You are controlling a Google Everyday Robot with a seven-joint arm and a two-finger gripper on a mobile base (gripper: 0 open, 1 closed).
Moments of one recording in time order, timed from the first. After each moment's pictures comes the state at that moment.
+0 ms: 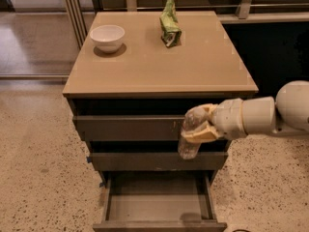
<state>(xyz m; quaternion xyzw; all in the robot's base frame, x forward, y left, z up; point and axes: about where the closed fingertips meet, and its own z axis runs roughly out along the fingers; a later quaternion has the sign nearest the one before) 0.514 -0.107 0.777 -0.56 0.67 0.22 0.44</state>
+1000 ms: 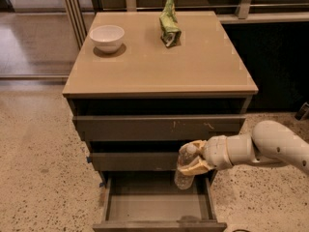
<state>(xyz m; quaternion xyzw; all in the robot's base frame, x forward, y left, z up) 0.488 -0.099 0.637 -0.58 0.66 0.28 0.39</state>
